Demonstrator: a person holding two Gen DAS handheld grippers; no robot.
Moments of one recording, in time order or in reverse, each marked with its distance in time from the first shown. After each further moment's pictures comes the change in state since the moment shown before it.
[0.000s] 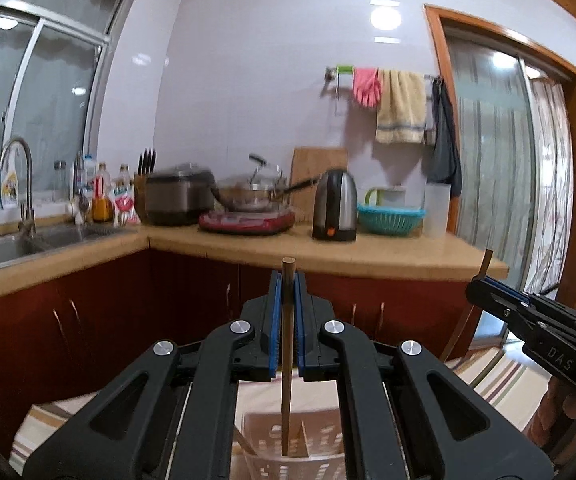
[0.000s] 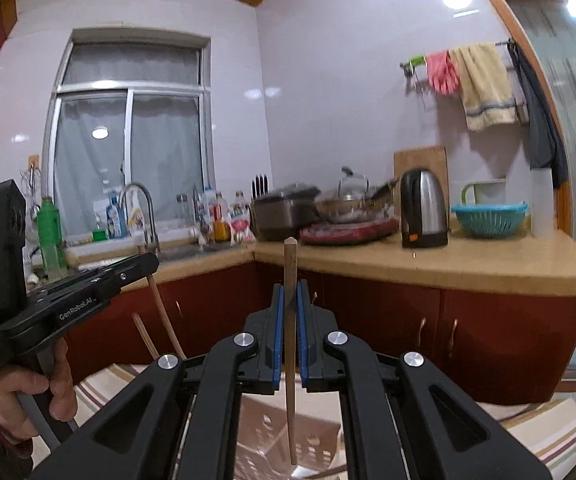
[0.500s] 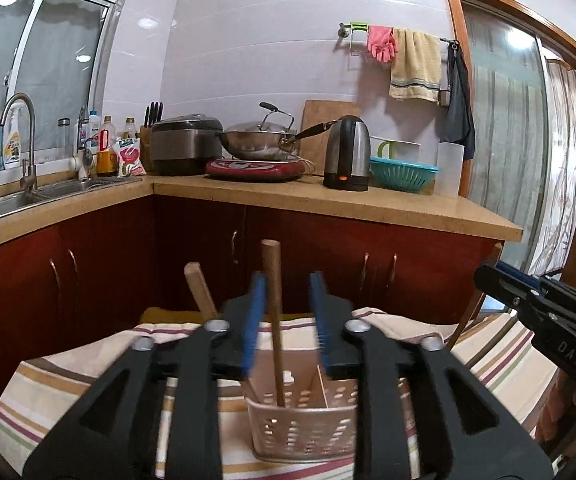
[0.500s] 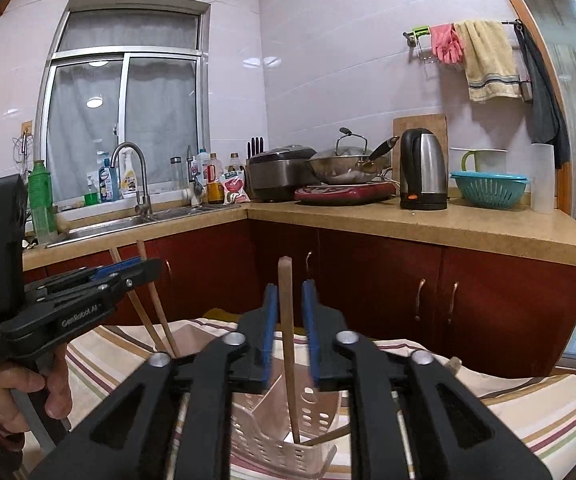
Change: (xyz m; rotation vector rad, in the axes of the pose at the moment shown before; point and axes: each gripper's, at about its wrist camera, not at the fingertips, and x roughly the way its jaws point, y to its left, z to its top) left arm 0.015 0.013 -0.051 -0.031 0.127 0.025; right arm 0.010 0.007 -0.033 -0.025 0.102 -0.025
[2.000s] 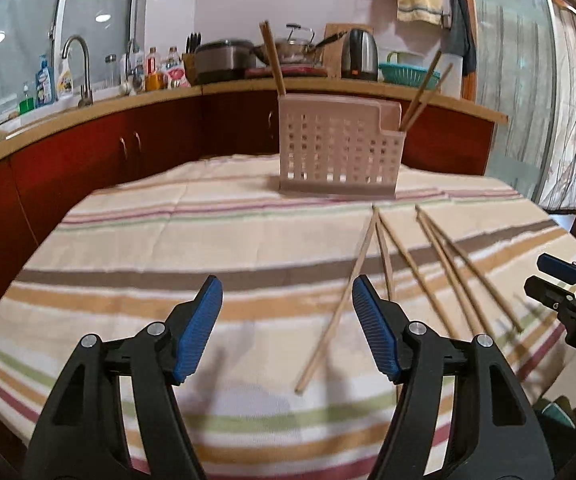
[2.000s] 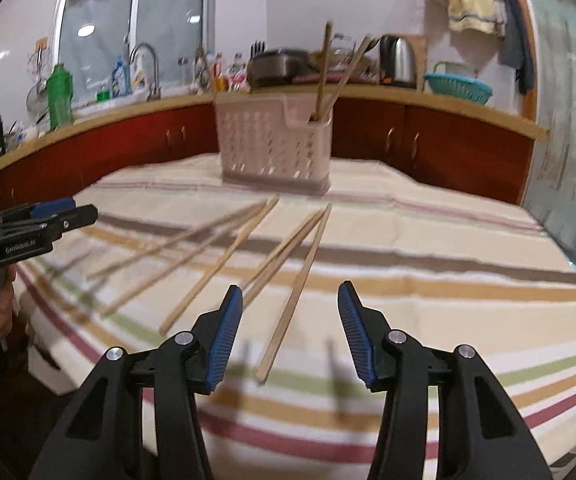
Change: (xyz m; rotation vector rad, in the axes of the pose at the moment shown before) left arm -0.186 -0.023 -0.201 0.012 0.268 0.132; right arm -0.171 0.024 -0.192 -0.050 0.336 -0.052
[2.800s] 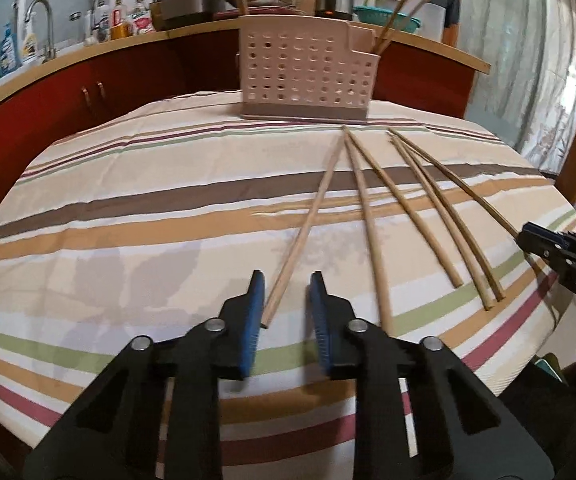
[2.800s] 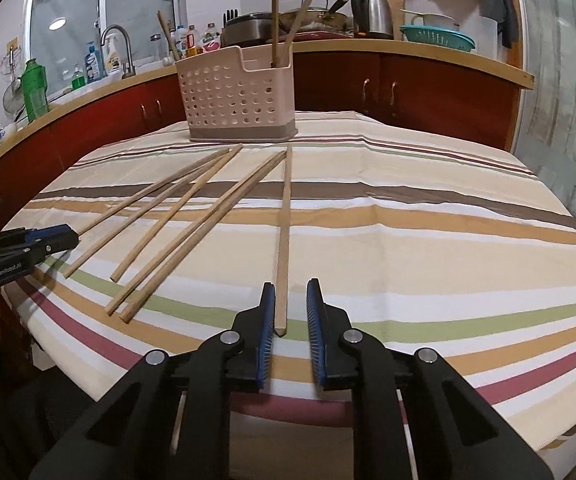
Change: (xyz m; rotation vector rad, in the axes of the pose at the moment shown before) left arm 0.027 -0.017 -0.033 0.032 0.189 -0.118; right arm 0.007 -0.034 -0.029 0.085 0.118 -0.035
